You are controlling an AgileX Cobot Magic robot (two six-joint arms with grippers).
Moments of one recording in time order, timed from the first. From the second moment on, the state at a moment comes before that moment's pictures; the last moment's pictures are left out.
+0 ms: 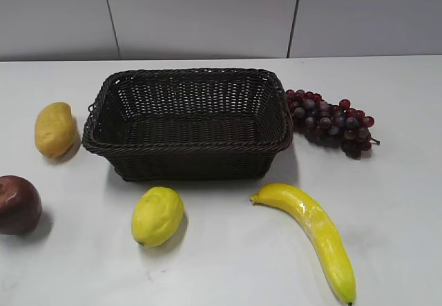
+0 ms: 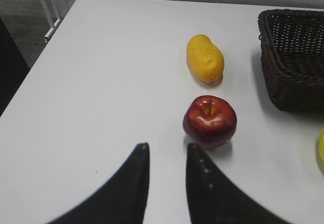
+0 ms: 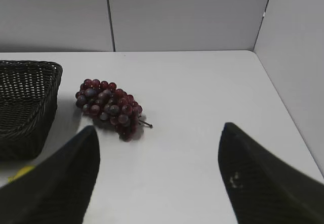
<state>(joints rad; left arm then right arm) 0.07 0.00 -0.50 -0.05 1.08 0.03 0.10 0.23 -0.53 0.00 0.62 0.07</state>
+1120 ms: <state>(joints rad) 0.07 0.00 -0.50 -0.05 1.08 0.03 0.10 1.50 -0.96 0.03 0.43 0.02</state>
